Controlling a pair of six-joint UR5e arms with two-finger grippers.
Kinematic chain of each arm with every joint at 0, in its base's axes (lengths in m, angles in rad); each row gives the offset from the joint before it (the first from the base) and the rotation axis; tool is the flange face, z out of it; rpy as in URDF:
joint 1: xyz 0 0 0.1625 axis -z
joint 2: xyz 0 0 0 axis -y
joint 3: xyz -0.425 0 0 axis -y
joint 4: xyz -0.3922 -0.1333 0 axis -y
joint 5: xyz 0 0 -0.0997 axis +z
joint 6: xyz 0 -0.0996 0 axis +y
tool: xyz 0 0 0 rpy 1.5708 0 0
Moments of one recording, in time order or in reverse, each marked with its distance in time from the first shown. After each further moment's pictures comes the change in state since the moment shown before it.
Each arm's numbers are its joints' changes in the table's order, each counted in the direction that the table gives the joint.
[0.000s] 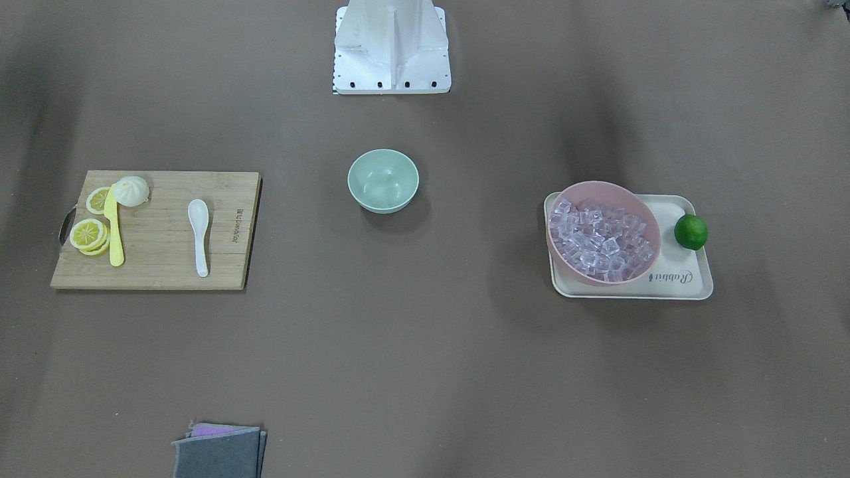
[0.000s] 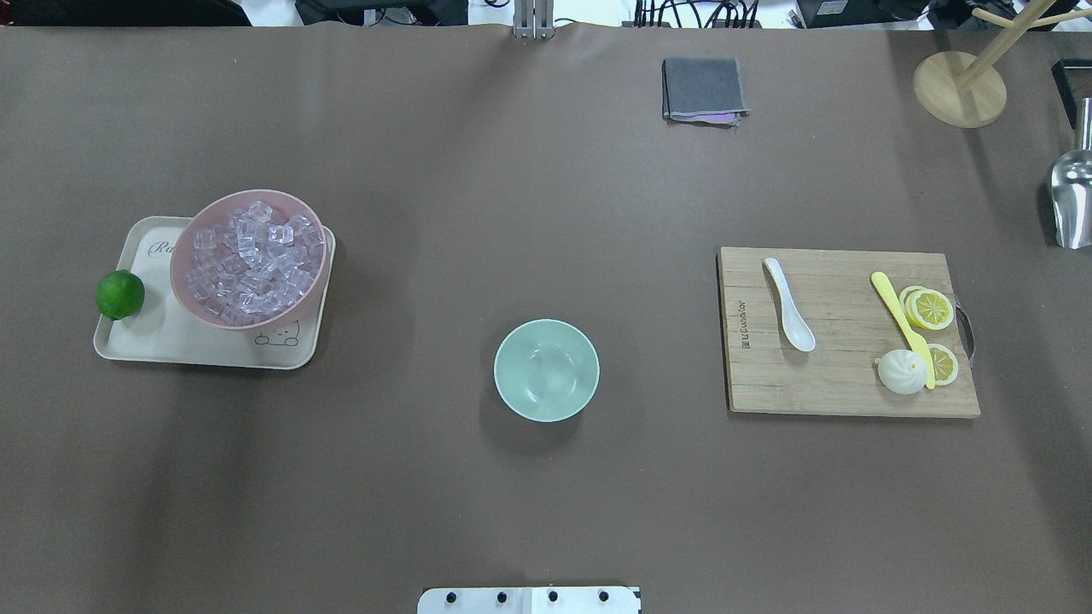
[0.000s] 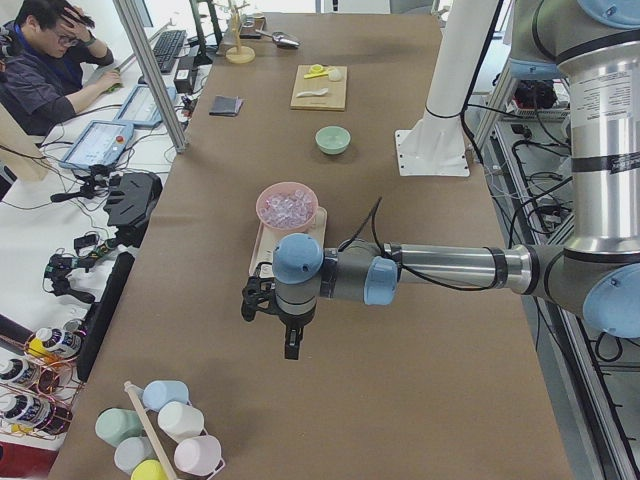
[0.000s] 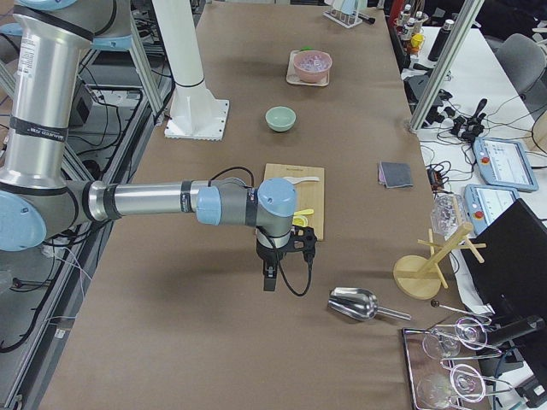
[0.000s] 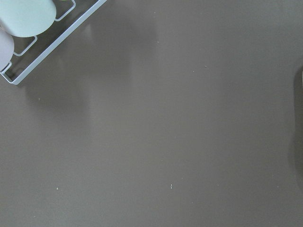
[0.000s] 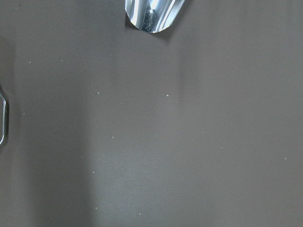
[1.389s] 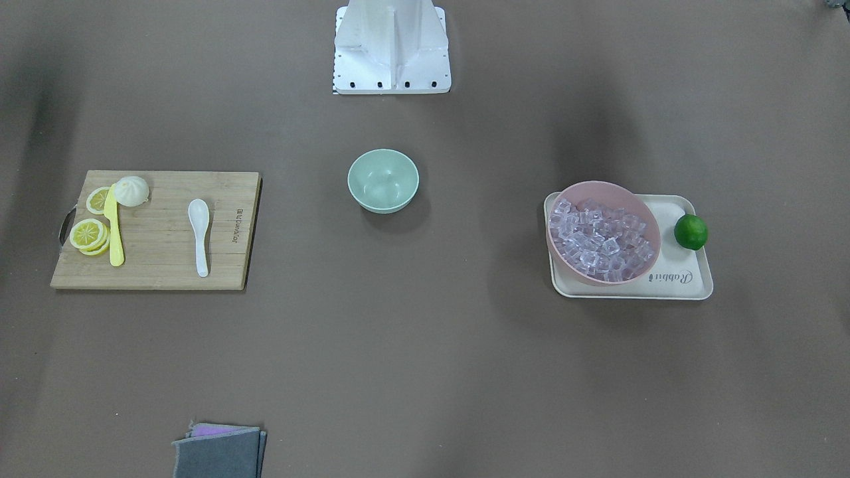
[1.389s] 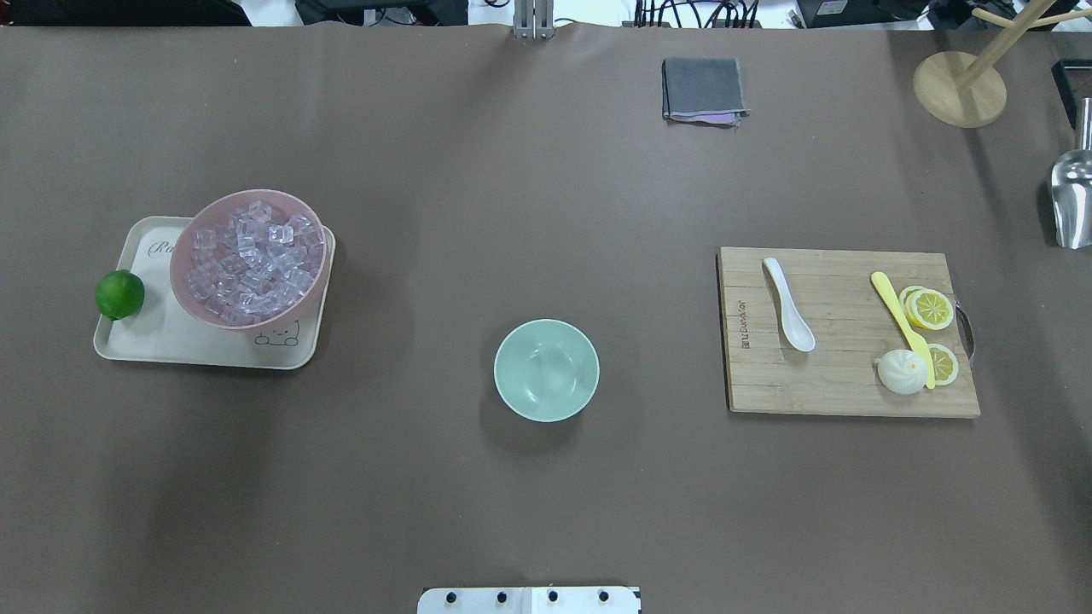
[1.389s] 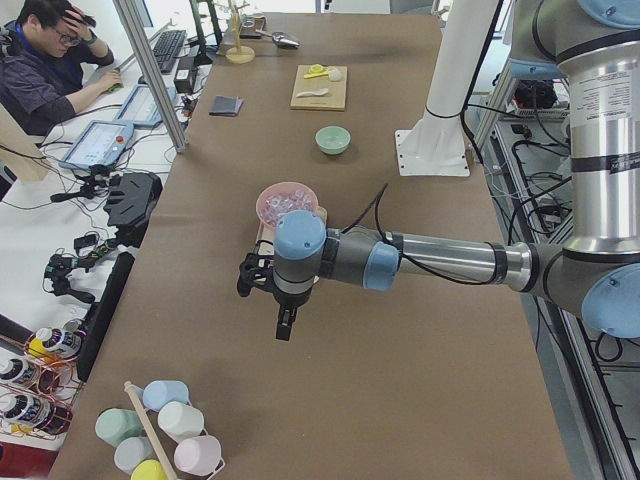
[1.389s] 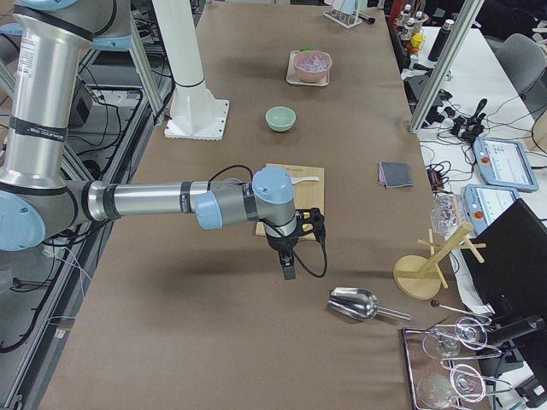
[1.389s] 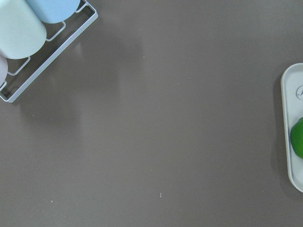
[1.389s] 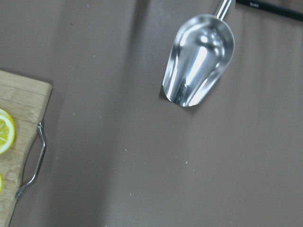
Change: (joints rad) left arm 0.000 -0.018 -0.061 -0.078 -0.003 0.004; right arm 0.001 -0.004 -0.004 0.333 -0.010 -0.009
